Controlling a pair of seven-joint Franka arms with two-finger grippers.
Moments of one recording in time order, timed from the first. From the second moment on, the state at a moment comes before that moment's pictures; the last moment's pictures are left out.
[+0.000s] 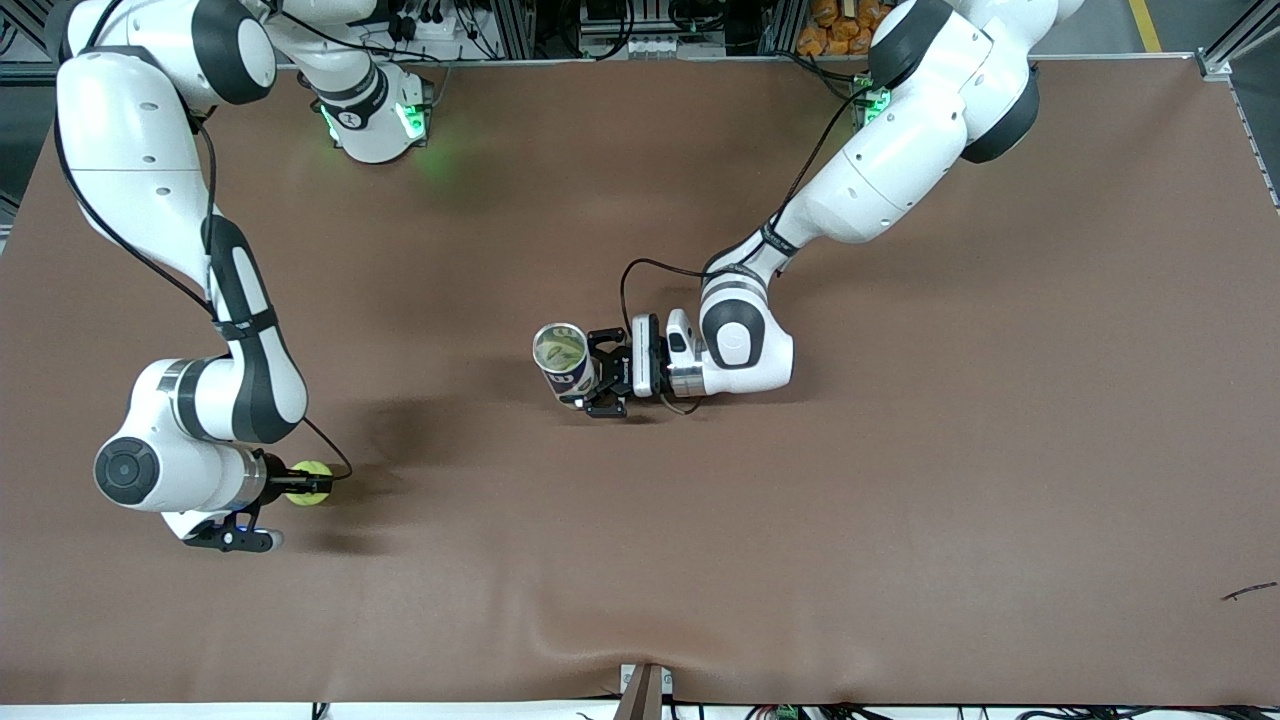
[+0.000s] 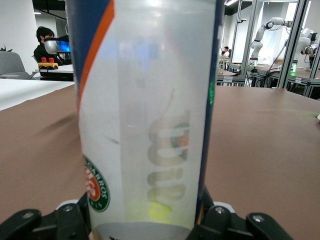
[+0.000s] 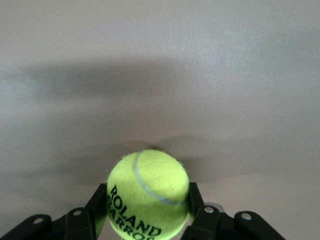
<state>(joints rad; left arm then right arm) -0.38 1.07 -0.44 -1.41 -1.73 2.39 2.53 0.01 0.81 -0.03 -1.38 0.03 2.10 0.06</state>
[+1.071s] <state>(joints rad) -0.38 1.07 -0.44 -1.41 -1.73 2.39 2.53 0.32 0.51 0.09 -1.36 0.18 1.76 0.78</state>
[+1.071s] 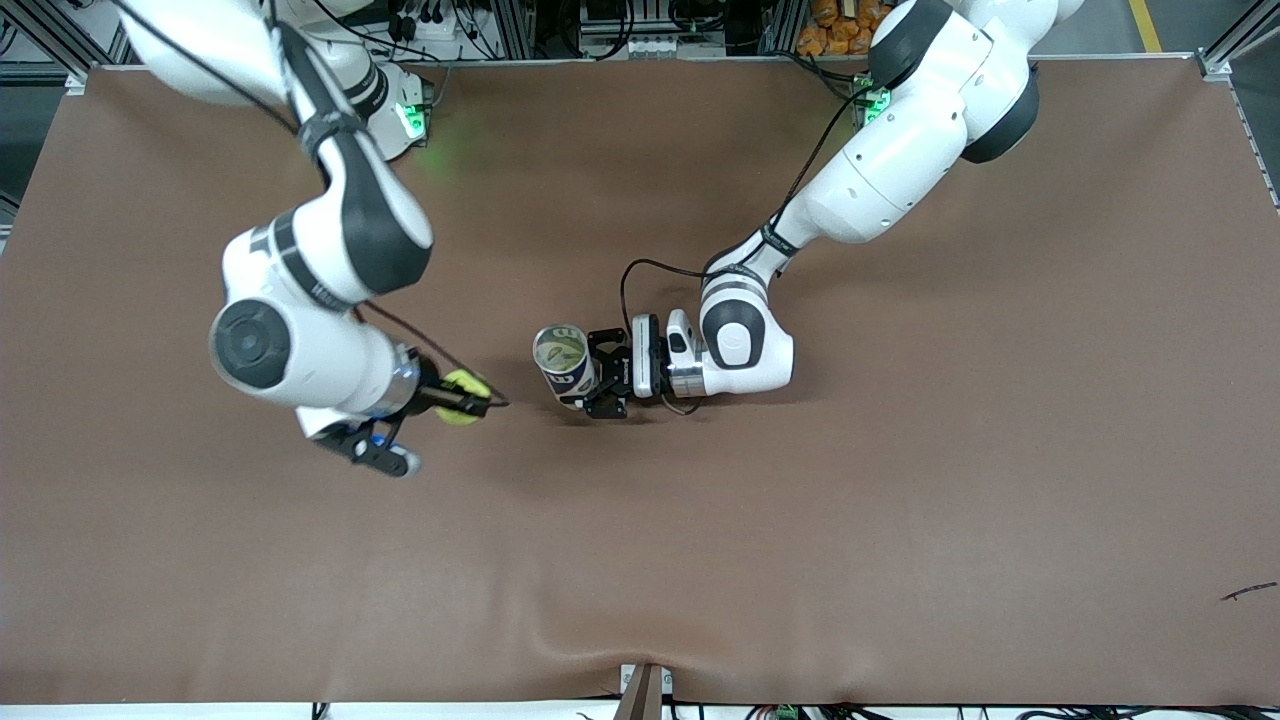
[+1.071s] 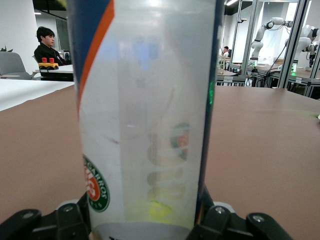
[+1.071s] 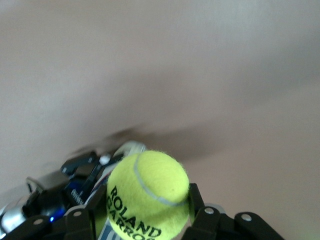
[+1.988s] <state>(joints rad) -0.38 1.07 -0.44 -1.41 -1.73 2.39 2.53 0.50 0.51 0.10 -1.36 0.19 1.75 1.12</state>
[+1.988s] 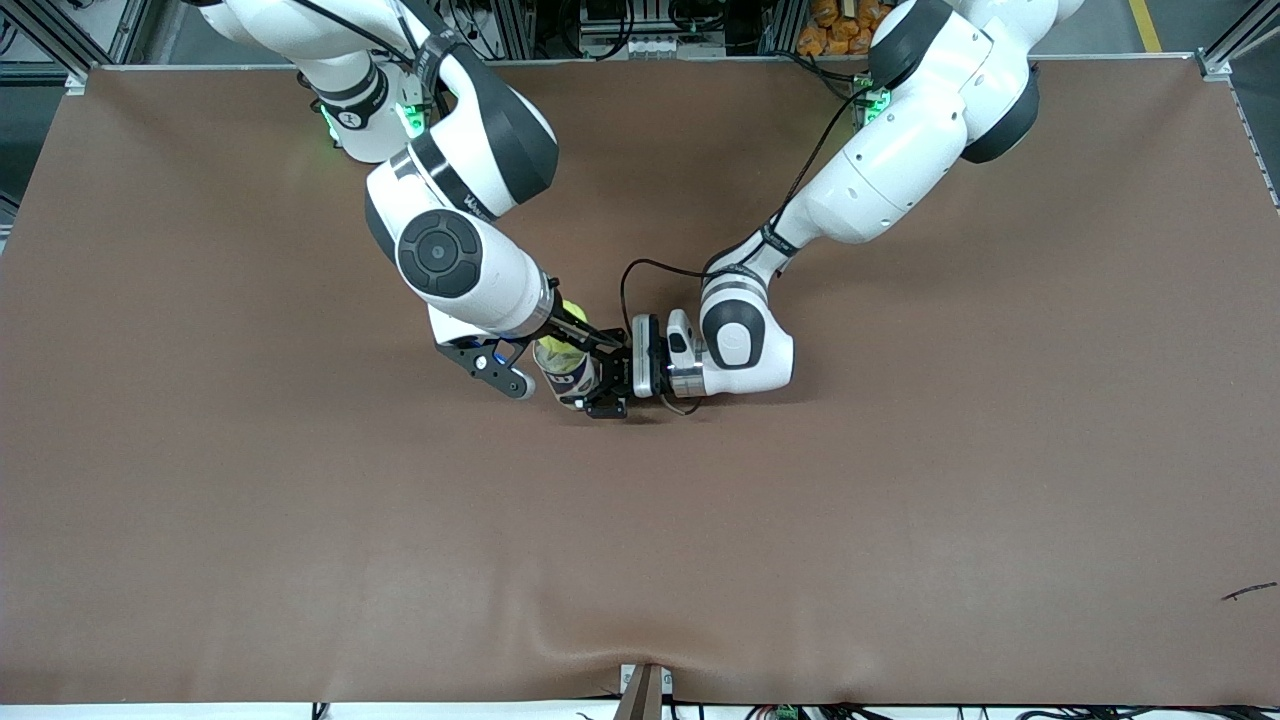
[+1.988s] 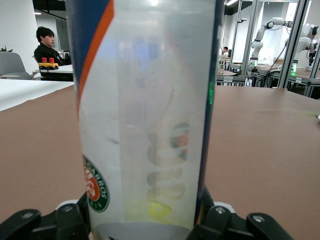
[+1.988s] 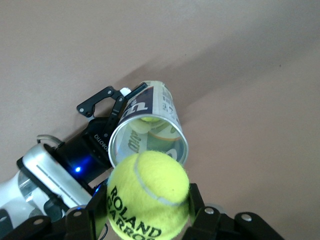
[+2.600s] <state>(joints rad) -0.38 1.07 -0.44 -1.41 -1.73 2.39 2.54 0.50 0.55 0.09 -1.37 0.19 1.76 1.12</state>
